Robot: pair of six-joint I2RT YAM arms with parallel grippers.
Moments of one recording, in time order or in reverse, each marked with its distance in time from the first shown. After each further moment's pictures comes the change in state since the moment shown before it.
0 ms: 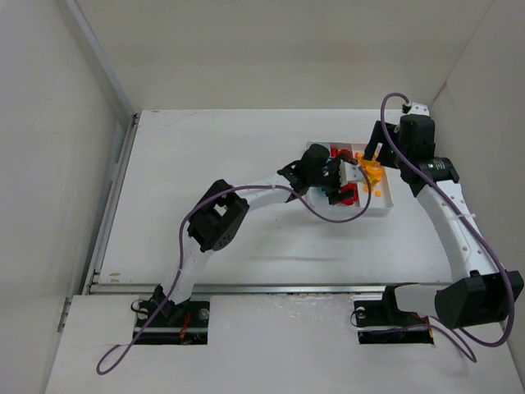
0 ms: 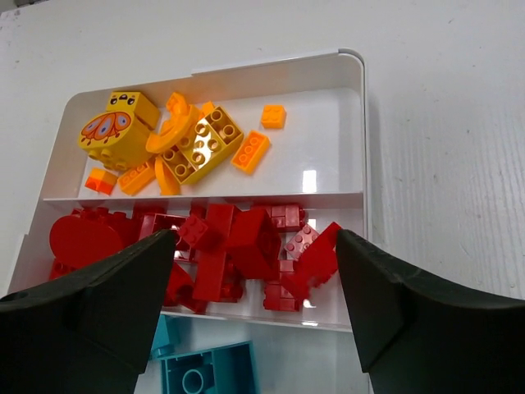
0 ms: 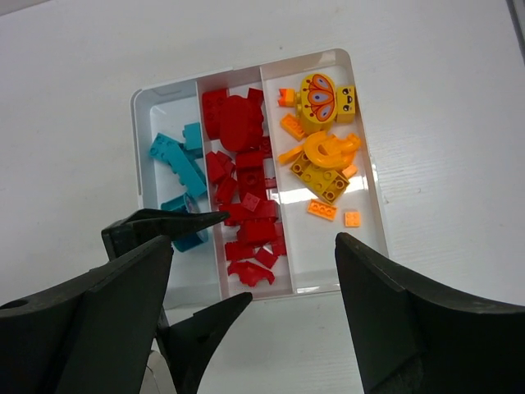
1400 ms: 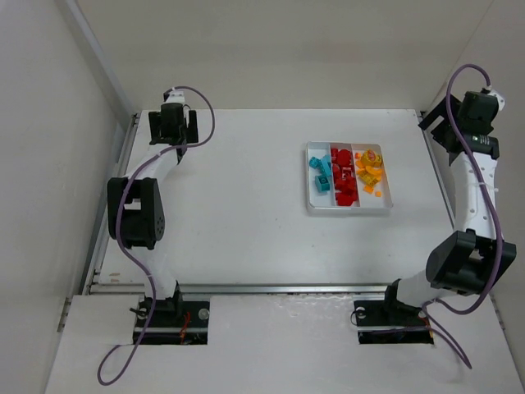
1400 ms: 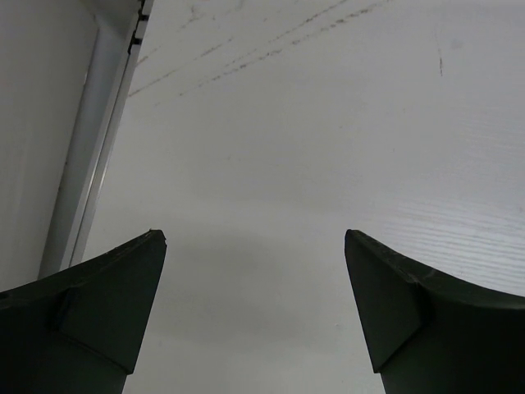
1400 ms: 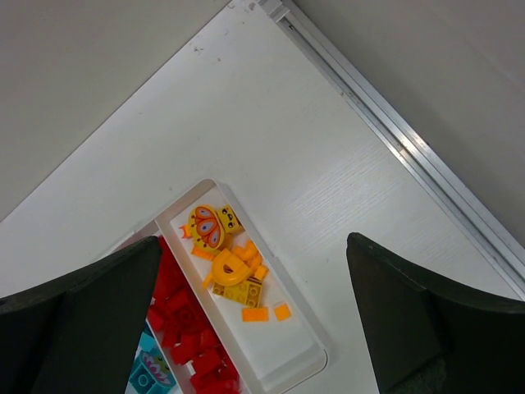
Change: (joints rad) left arm 0.813 -0.378 -0.287 -0.195 -0.842 -0.461; right arm -0.422 0.228 0.248 0.017 -0.034 0.125
